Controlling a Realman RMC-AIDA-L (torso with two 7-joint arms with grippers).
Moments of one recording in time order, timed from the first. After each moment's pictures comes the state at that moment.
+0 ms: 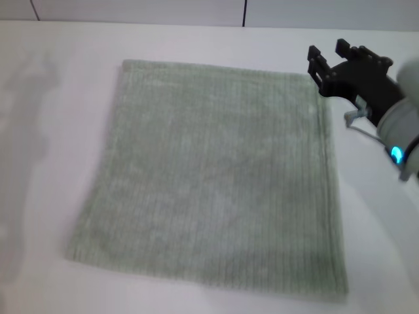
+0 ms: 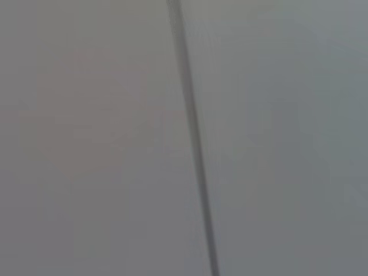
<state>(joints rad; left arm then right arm) -0.09 -2.06 -1.53 -1.03 2.78 0.72 0.14 0.06 2.09 1.15 1.21 -2.90 -0.26 0.05</state>
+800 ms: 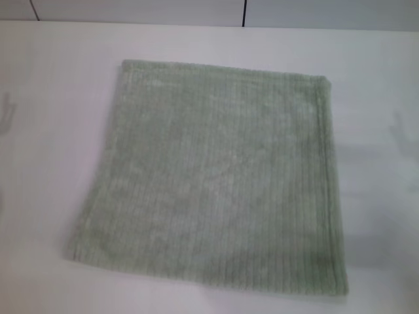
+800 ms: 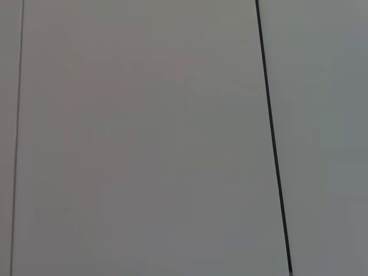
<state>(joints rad) -0.28 -2.07 -1.60 -0.24 2.77 1.28 -0.04 0.24 2.09 0.80 0.35 -2.23 -1.52 0.02</state>
